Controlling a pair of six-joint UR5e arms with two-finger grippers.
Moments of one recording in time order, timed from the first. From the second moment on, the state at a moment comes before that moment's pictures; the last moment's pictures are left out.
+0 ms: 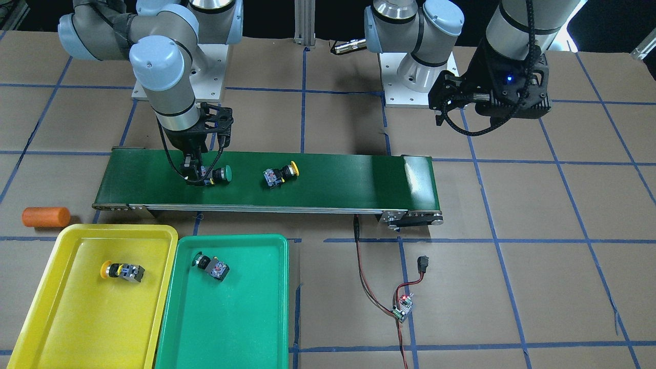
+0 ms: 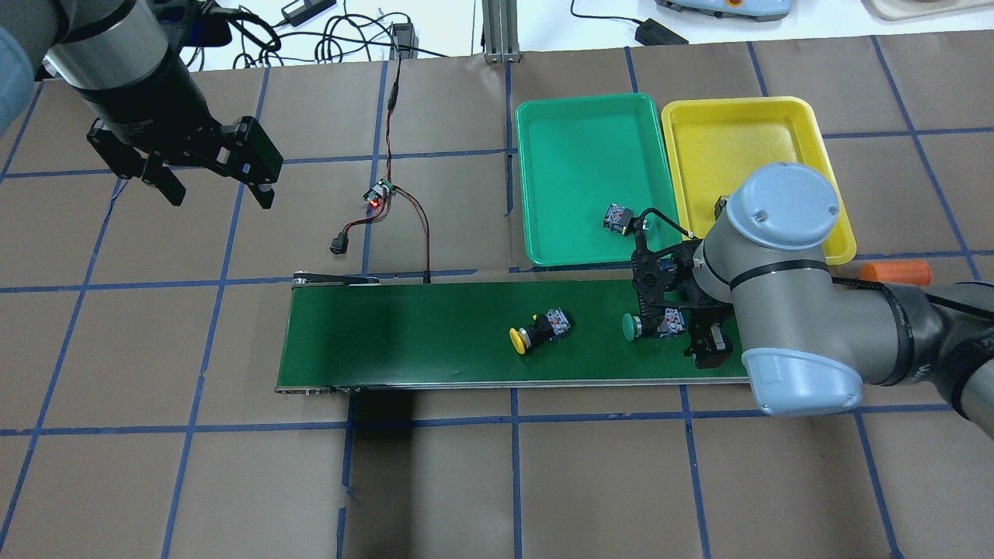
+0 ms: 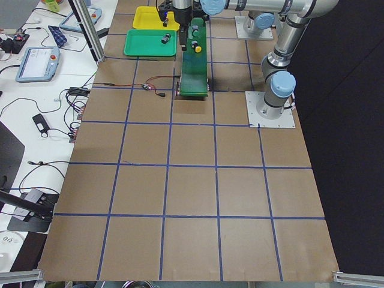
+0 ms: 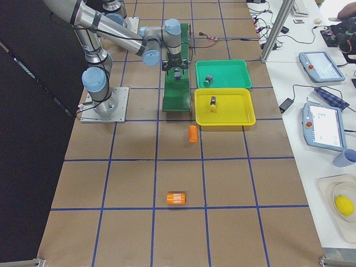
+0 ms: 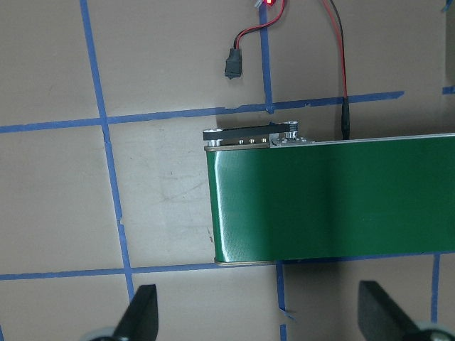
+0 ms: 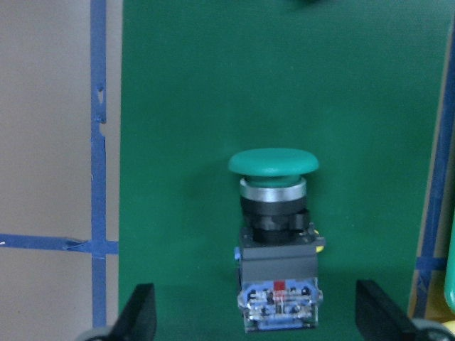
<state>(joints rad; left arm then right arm) -1.52 -1.57 -1.52 -1.69 1.62 0.12 1.60 -1.56 2.22 -2.25 -1.58 -1.61</state>
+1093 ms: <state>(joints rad) -1.52 -1.57 -1.52 -1.69 1.62 0.12 1.62 -1.45 2.04 -2.29 -1.63 -1.55</state>
